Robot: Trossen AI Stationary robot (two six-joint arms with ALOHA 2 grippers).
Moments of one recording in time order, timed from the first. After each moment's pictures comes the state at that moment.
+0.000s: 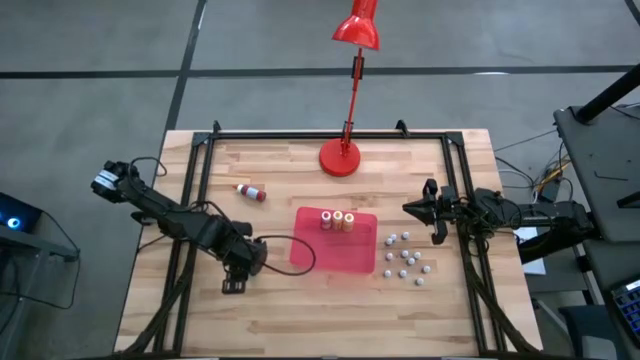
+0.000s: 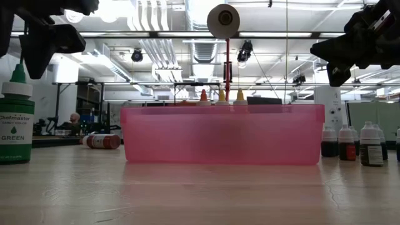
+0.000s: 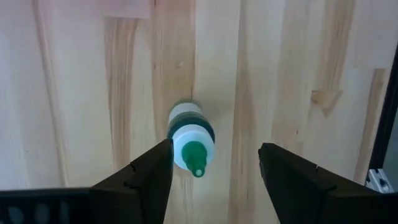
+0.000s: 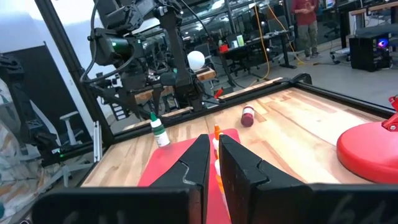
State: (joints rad) left arm -0.46 1.35 1.07 -1.05 0.06 -0.50; right arm -0.01 0.12 0.01 0.17 0.06 0.34
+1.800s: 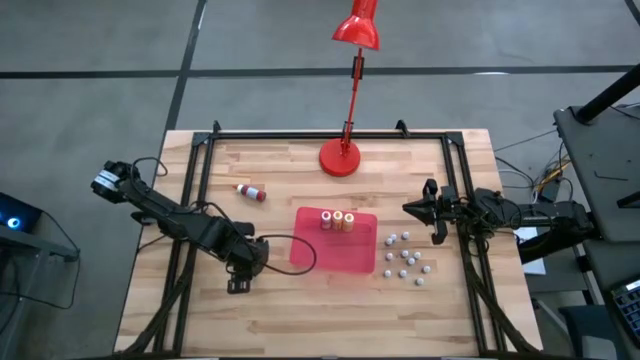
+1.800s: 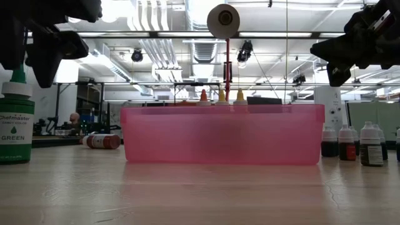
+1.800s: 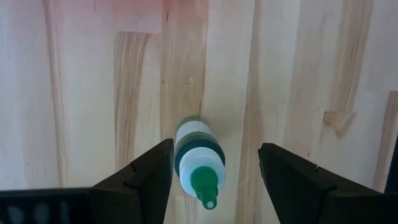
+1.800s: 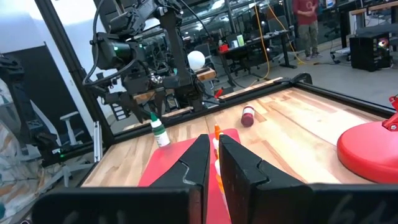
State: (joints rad) left arm -0.46 1.35 1.02 -0.97 0.01 -0.53; right arm -0.01 0.12 0.01 0.17 0.05 0.34
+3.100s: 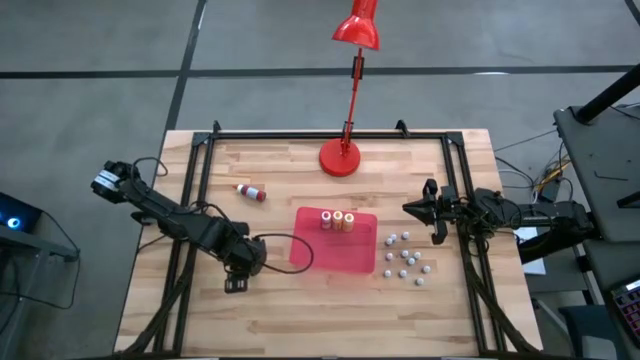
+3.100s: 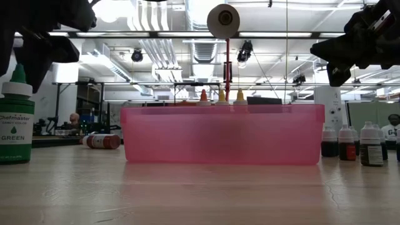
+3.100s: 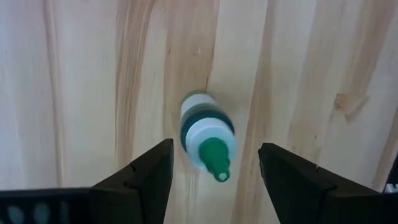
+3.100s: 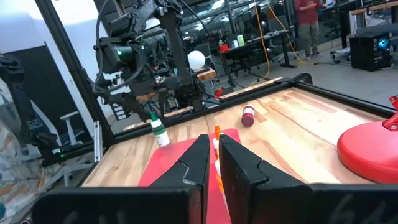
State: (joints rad) left arm -0.46 1.35 1.01 -1.03 0.05 -0.58; right arm 0.00 0.12 0.01 0.17 0.05 0.34
